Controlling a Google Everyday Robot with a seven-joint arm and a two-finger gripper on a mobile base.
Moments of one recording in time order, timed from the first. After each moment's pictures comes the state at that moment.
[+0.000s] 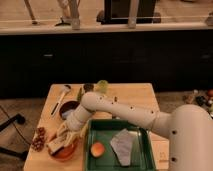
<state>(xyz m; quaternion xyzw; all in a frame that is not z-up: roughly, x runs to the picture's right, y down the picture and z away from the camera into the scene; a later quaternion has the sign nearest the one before) -0.220 0.231 0.717 -0.34 -0.52 -0.17 0.76</state>
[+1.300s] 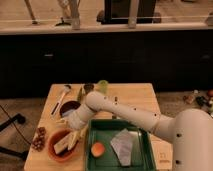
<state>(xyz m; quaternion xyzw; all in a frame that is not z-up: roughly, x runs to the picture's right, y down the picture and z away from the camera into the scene) -0.213 0.222 0.709 -0.33 -0.55 -0.16 0.75</state>
